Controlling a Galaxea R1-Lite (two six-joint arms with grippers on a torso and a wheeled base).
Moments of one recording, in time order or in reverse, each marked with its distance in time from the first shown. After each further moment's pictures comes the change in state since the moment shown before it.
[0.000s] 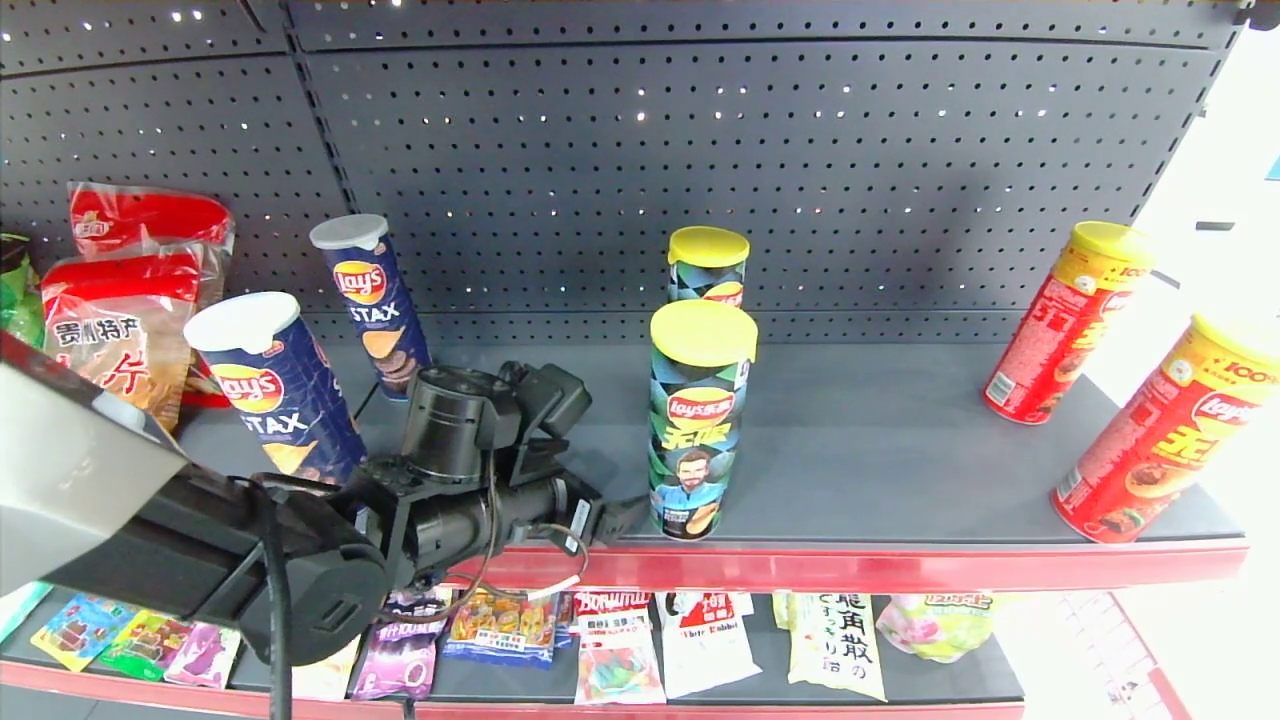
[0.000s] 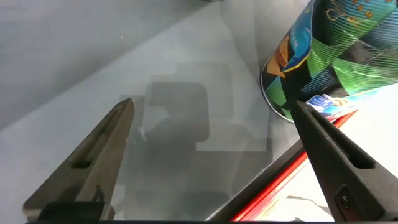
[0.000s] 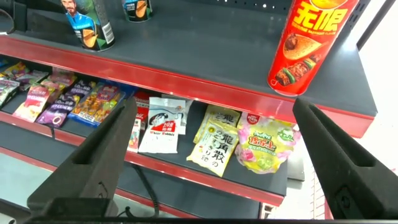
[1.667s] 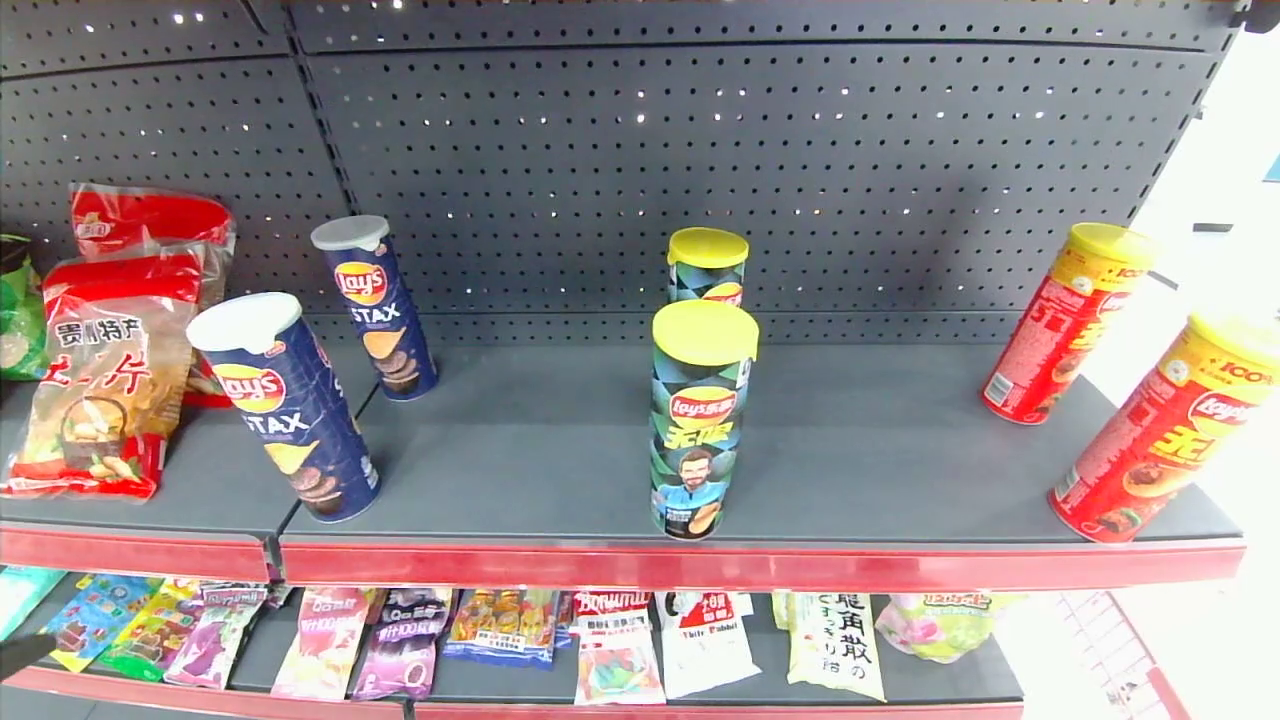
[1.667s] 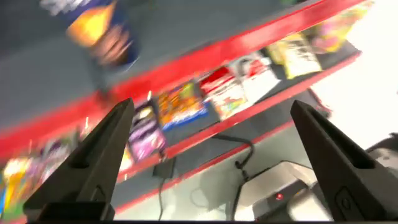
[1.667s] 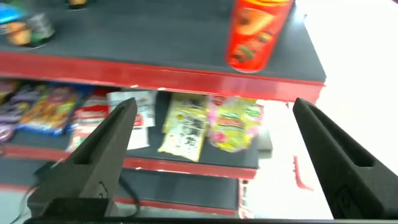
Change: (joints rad) left arm 0.107 -1.392 0.252 1.075 0.172 -0.043; right arm -0.236 0.044 0.016 0.000 -0.033 -0.002
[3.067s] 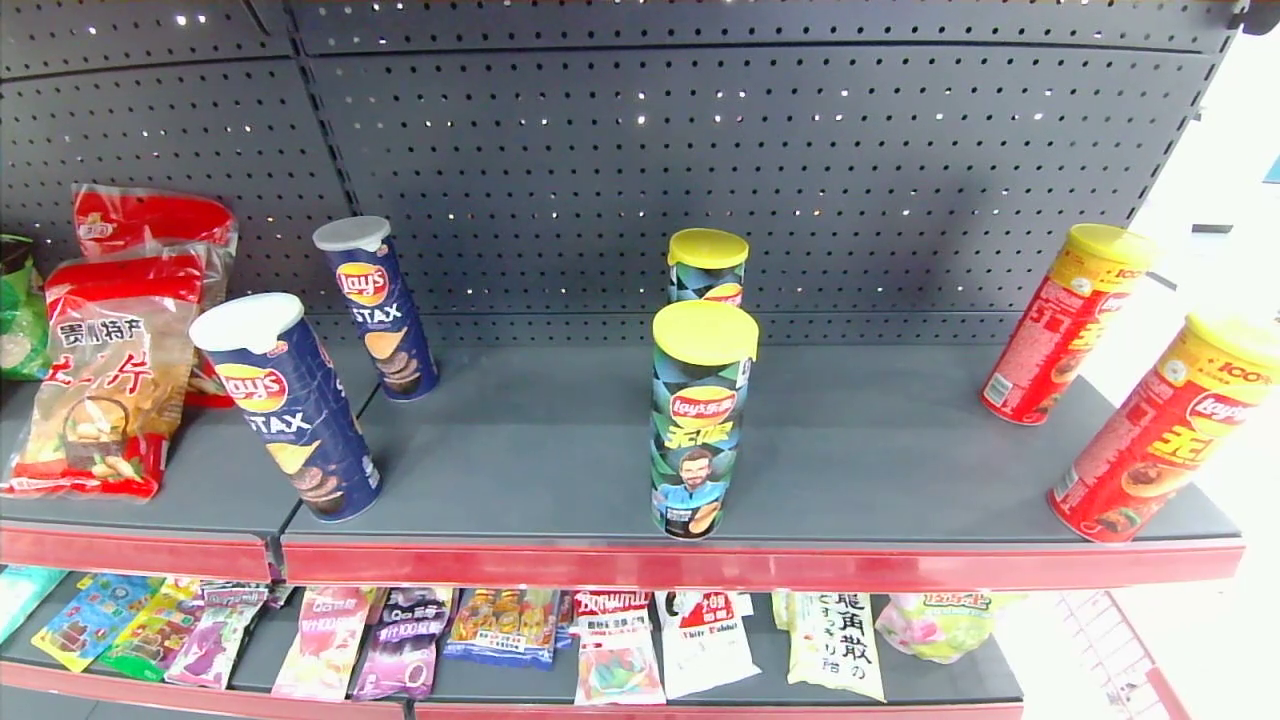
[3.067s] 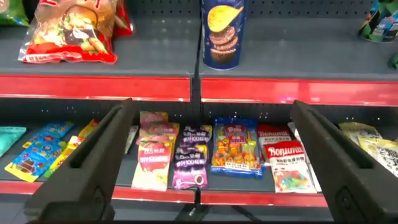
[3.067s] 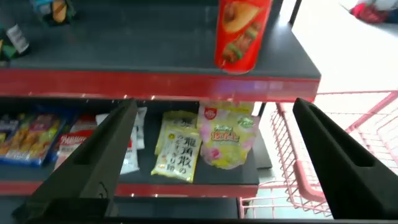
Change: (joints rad) left arm 0.497 -0.537 0.479 -0.350 -0.084 -0.027; right arm -0.030 -0.141 0.273 -0.253 0.040 0.006
